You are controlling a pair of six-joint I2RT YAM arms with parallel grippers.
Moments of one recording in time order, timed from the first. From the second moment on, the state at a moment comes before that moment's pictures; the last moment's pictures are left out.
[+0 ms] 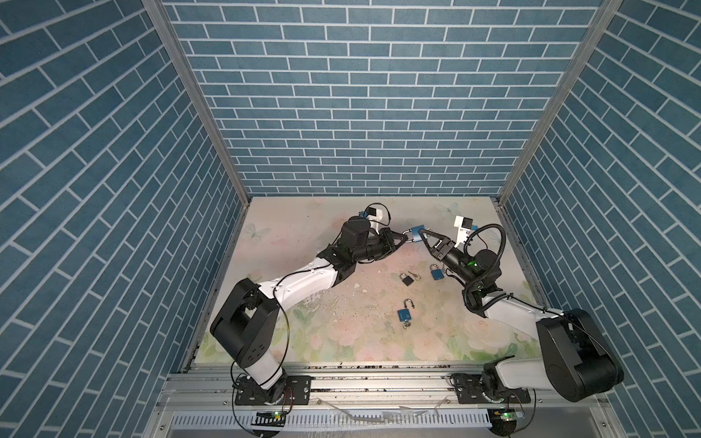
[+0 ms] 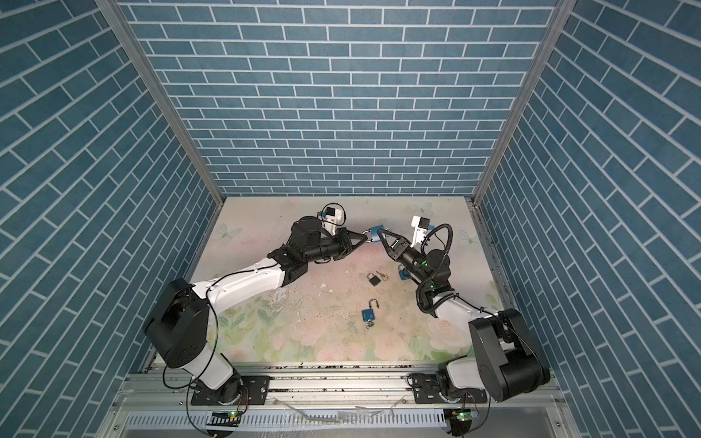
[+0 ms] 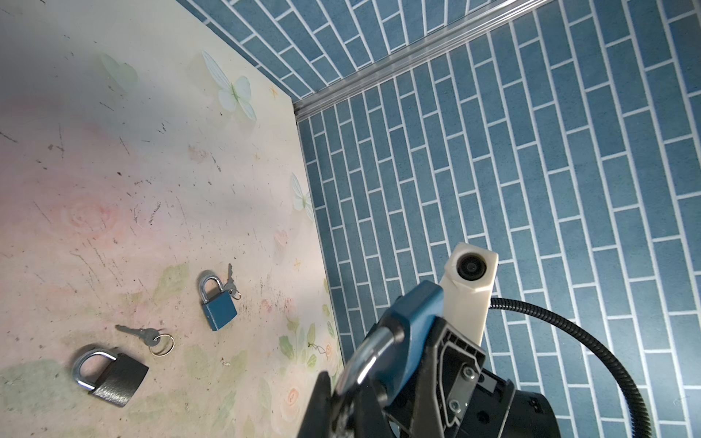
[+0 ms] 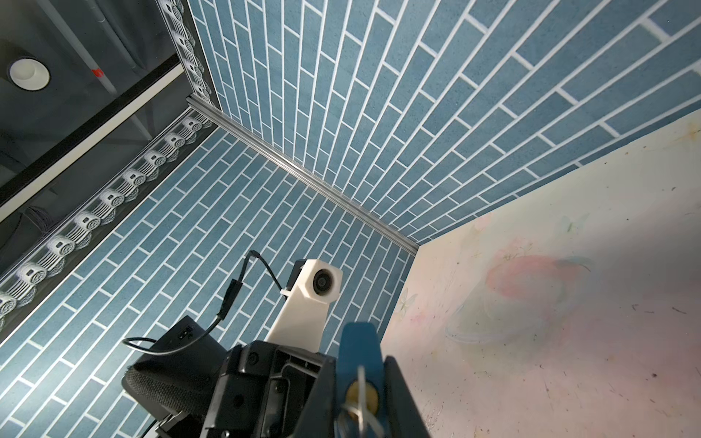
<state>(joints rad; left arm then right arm) -0.70 1.64 1.13 0.28 0.42 -1.12 0.37 1.37 0.51 1.09 -0.53 1.13</state>
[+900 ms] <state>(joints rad) -0.68 1.59 1.08 0.31 0.44 -1.06 0.43 1.43 0.51 1.21 -0.51 1.16</state>
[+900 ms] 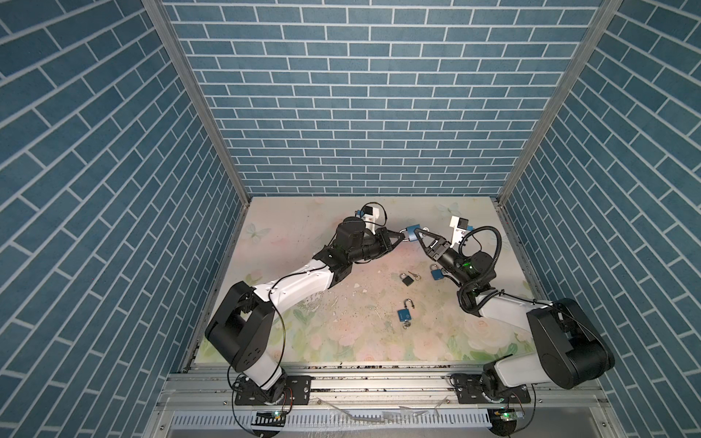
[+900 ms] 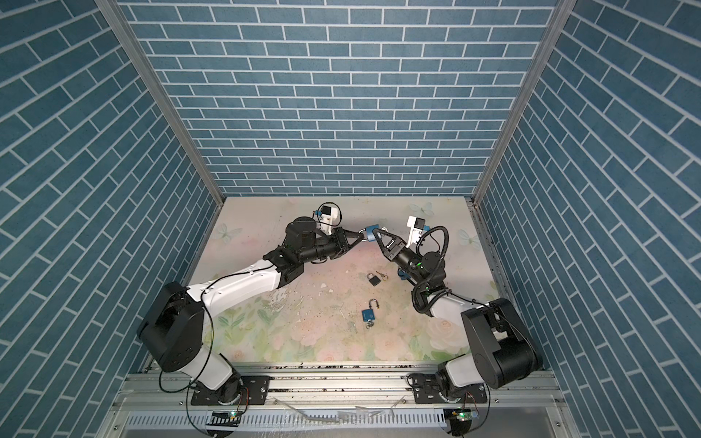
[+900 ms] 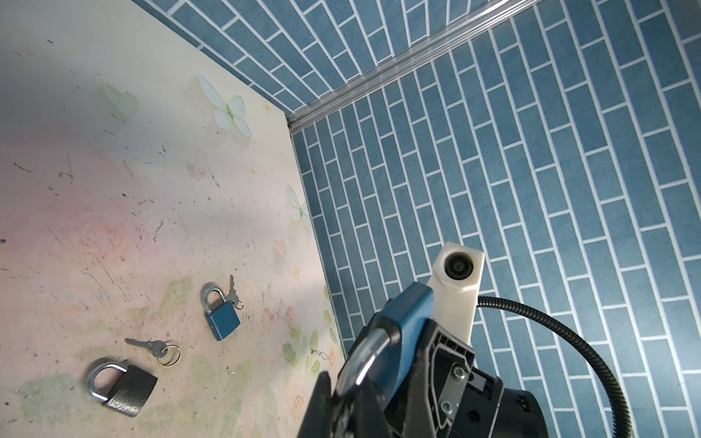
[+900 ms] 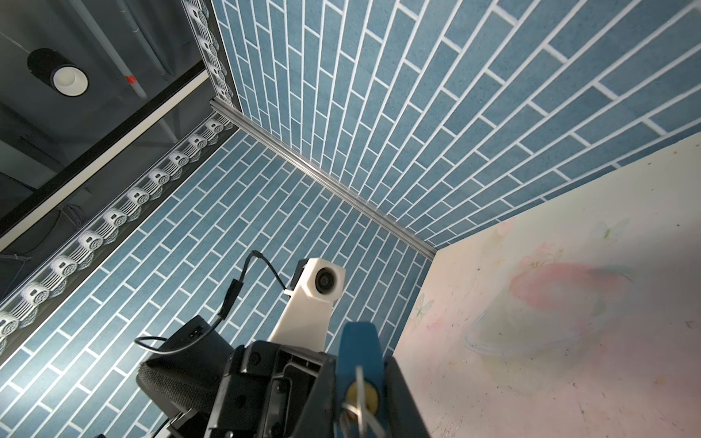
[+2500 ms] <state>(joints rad) -0.53 1.49 1.11 0.04 0.74 -0.84 0.41 1.34 0.38 1.15 -0.73 1.18</state>
